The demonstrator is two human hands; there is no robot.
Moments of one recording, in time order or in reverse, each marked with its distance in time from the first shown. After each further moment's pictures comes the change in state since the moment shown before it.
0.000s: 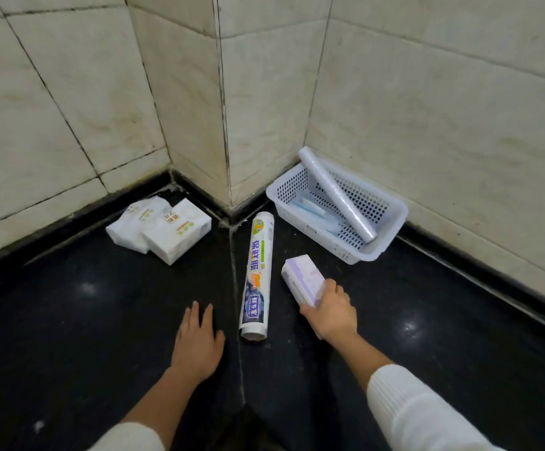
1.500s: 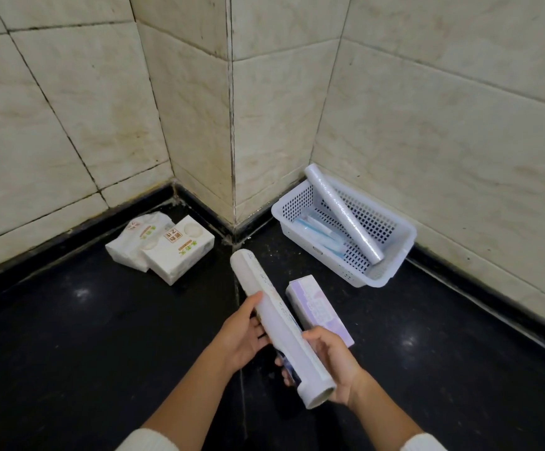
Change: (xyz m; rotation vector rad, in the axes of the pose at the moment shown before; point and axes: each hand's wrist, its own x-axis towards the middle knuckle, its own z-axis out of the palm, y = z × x) left_hand 0.032 0.092 -0.046 -1.695 -0.562 -0.437; right_hand -0.033 -0.008 -0.016 1.455 -1.075 0.306
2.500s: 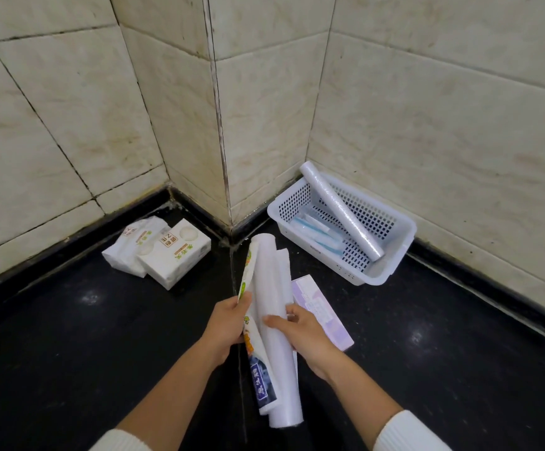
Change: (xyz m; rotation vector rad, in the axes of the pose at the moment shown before) left_hand -0.006 0.023 -0.001 0.561 0.224 0.235; right_hand 0.037 -0.015 0.031 -0.634 0.458 -0.322
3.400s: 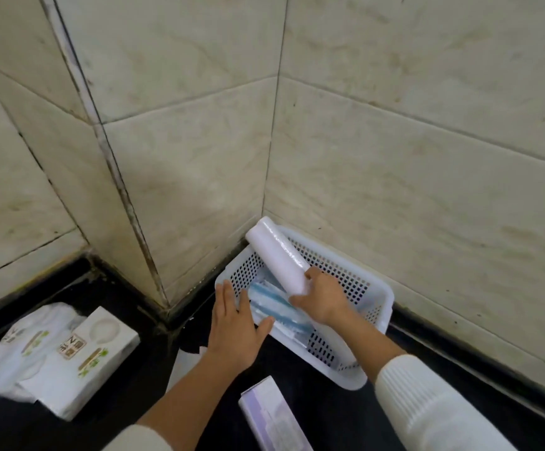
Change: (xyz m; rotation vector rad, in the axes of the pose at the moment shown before) left_hand 0.159 0.076 0.103 1.164 0.171 0.578; right_hand 0.160 -0.130 -0.158 -0.852 0.406 -0.167
